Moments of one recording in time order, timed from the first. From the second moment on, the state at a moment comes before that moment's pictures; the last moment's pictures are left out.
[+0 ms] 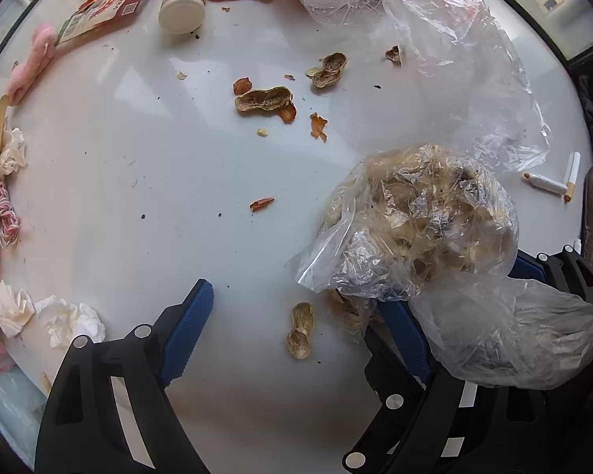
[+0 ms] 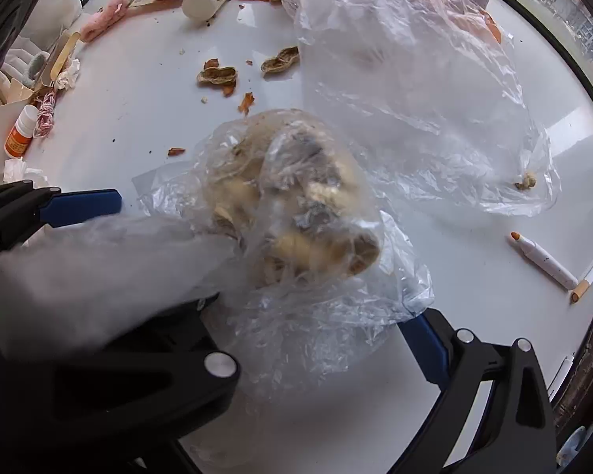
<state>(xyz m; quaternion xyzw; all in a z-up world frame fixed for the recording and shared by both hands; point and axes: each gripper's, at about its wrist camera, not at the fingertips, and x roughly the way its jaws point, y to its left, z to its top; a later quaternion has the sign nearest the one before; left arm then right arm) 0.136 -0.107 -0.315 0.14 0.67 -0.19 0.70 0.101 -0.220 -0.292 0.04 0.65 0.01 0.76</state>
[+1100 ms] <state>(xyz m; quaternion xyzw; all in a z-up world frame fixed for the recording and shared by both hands) 0.127 -0.119 -0.263 0.10 0.61 -0.26 0.74 0.095 -0.224 -0.249 0.06 0.59 0.03 0.81</state>
